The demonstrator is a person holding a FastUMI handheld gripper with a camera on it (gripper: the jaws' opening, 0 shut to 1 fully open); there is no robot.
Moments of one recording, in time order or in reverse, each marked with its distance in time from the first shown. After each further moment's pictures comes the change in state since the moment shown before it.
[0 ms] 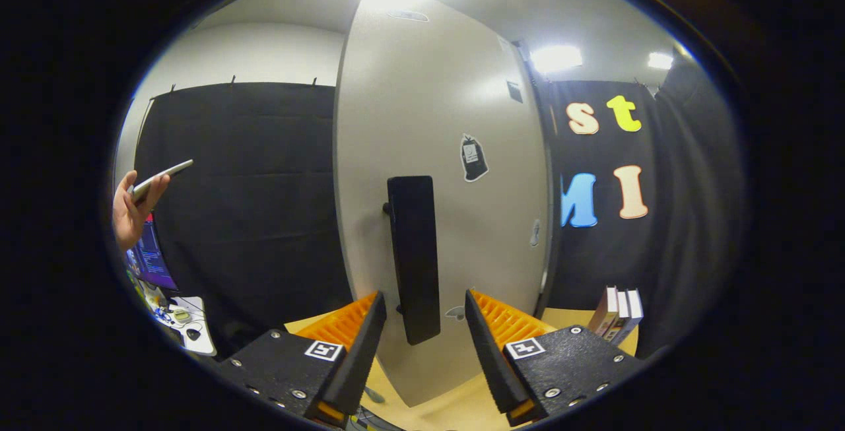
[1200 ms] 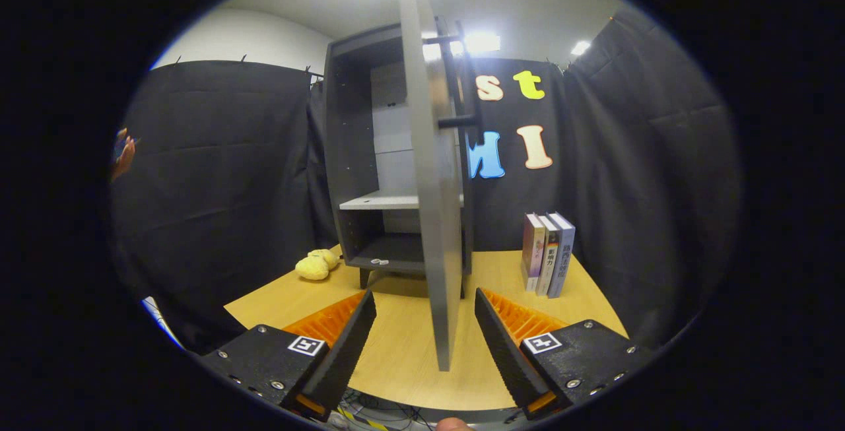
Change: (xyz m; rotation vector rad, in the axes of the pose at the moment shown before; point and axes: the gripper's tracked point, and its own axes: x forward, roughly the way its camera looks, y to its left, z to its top) arm -0.051 0.000 -0.175 0.119 0.100 -0.366
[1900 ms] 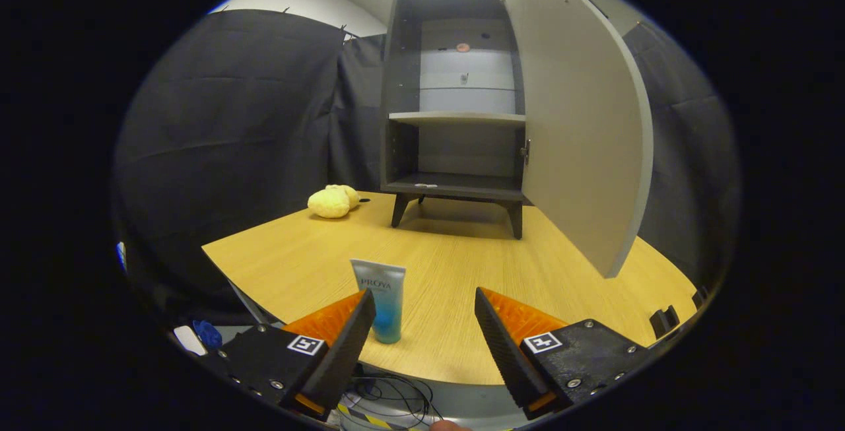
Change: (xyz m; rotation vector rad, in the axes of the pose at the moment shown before) arm 0.075 0.124 -0.205 -0.134 0.071 -0.001
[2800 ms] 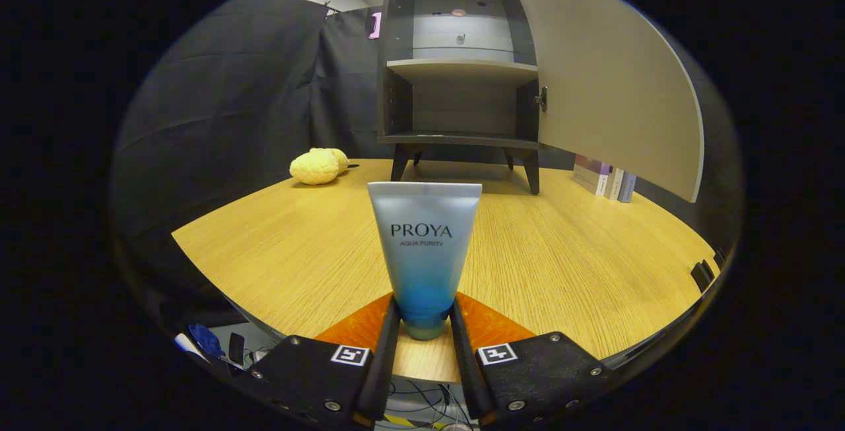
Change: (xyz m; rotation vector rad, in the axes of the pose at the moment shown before) arm 0.071 0.038 -0.063 0.045 0.118 -0.088
